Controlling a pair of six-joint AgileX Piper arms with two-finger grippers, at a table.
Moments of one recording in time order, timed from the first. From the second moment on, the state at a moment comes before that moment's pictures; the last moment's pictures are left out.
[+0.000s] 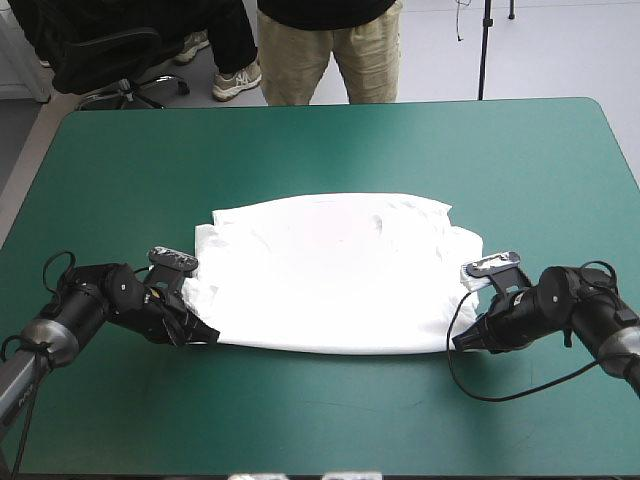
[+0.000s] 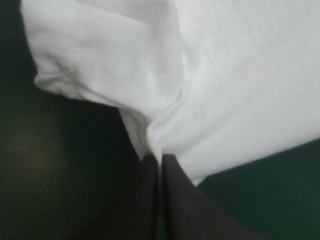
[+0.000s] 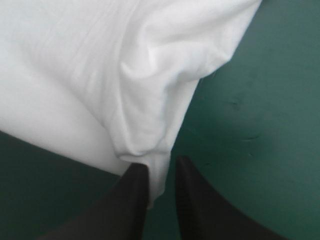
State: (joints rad) left arm -0.16 1.29 -0.75 -0.24 0.85 0.38; right arm 0.16 1.24 -0.75 0.22 0.88 -0.35
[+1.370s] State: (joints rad) left arm -0.16 1.16 -0.87 -0.29 0.65 0.32; right arm -0.01 1.78 -1.26 0.31 0.81 -0.33
